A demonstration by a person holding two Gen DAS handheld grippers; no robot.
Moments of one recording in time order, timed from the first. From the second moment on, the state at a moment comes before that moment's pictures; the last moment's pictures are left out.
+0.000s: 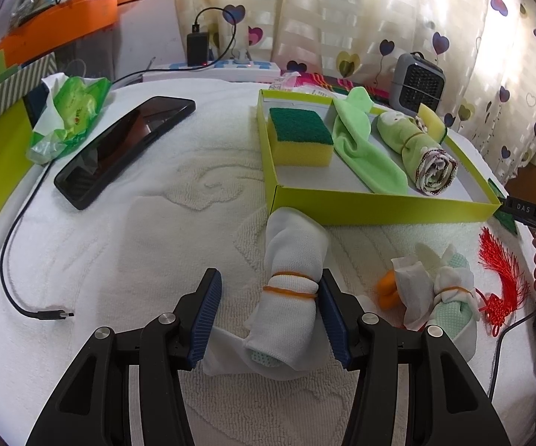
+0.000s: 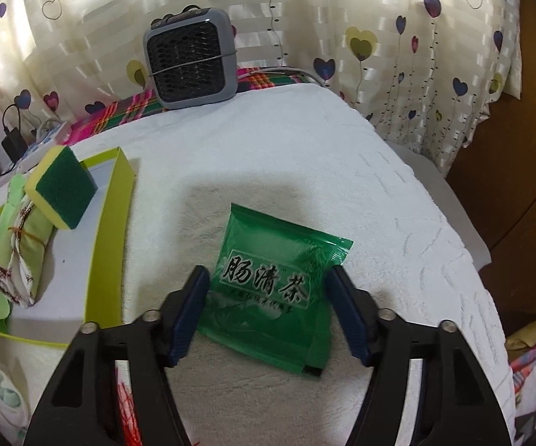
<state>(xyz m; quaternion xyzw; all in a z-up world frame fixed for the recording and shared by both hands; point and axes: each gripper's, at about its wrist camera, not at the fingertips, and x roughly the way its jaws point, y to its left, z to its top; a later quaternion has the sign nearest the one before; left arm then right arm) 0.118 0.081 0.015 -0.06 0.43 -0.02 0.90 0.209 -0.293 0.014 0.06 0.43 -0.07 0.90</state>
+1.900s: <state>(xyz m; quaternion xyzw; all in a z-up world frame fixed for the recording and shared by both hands) 0.124 0.060 0.077 -0.07 0.38 -0.07 0.92 0.163 -0.249 0.075 0.03 0.36 0.04 0.93</state>
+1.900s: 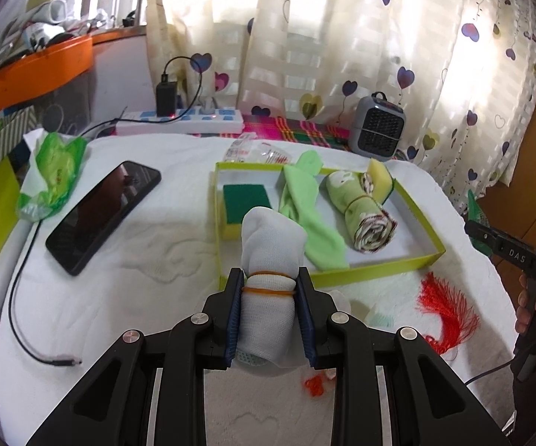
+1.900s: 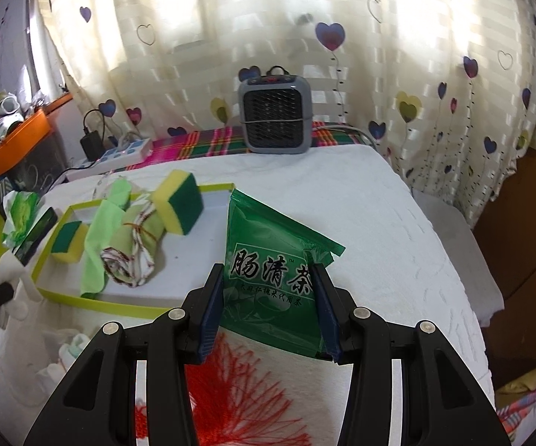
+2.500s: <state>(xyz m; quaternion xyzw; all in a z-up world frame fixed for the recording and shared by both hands) 0.175 0.032 0.082 -0.06 0.39 -0.10 0.92 0.189 -0.208 0.070 0.02 0.38 0.08 0.92</state>
